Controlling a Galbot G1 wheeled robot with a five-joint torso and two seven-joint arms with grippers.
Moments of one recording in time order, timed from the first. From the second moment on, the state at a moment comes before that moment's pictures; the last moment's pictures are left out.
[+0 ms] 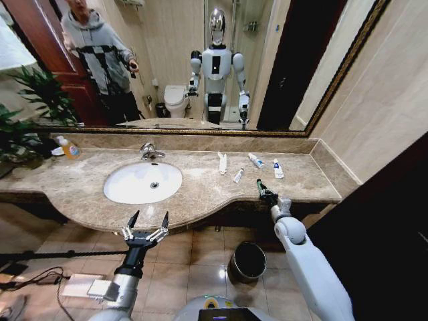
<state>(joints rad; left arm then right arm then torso) 1.93 -1.44 -0.60 -2.42 -0.21 -0.08 0.08 -1.11 1.22 0.47 1.71 0.32 -0.23 0.07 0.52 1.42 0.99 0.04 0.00</state>
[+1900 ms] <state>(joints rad) 1.93 -1.44 -0.60 -2.42 -0.21 -0.08 0.08 -1.19 1.22 0.54 1.78 0.38 -0.17 0.03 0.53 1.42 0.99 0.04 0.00</state>
